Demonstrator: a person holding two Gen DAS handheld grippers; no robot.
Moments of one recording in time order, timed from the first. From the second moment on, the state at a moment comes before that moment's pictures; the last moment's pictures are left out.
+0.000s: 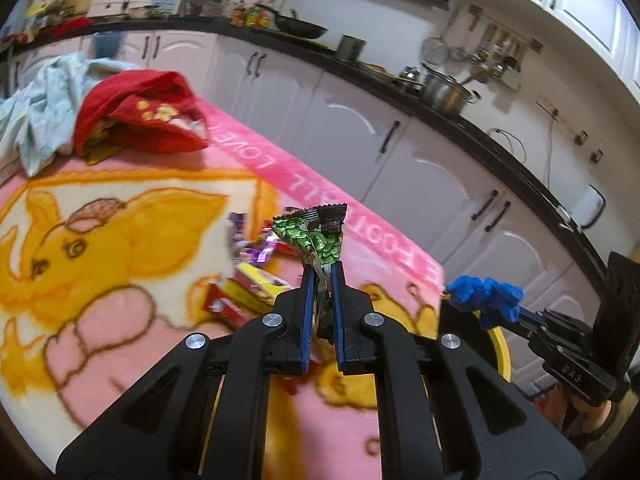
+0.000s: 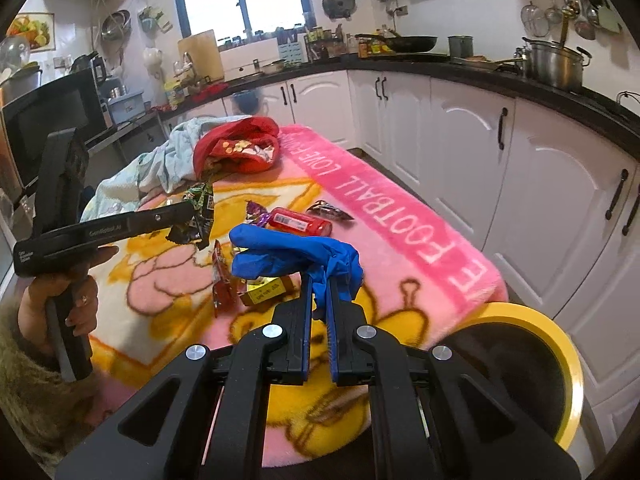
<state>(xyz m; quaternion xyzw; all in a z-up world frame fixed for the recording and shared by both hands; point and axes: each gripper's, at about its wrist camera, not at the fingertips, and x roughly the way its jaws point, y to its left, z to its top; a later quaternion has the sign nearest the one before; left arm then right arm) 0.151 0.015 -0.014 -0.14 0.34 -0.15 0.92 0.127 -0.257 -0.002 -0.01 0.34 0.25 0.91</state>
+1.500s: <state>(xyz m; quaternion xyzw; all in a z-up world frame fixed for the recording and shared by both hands) 0.139 -0.204 -0.045 0.00 0.38 -0.34 0.86 0.103 -0.394 -0.022 0.04 0.36 0.09 0.93</state>
